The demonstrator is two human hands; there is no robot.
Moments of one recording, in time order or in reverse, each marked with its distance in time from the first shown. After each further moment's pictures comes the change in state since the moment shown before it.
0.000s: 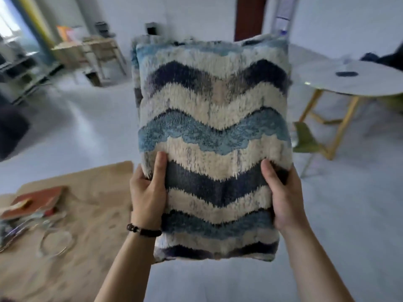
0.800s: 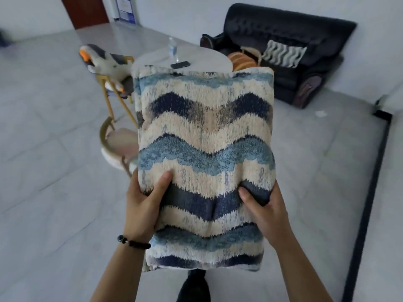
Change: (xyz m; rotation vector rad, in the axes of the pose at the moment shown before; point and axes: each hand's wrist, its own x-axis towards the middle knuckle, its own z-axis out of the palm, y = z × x) left_hand -0.020 -0.107 0.718 -0.183 -0.727 -0.204; right_hand 0.354 -0.014 -0.538 -0.399 0.439 0.015
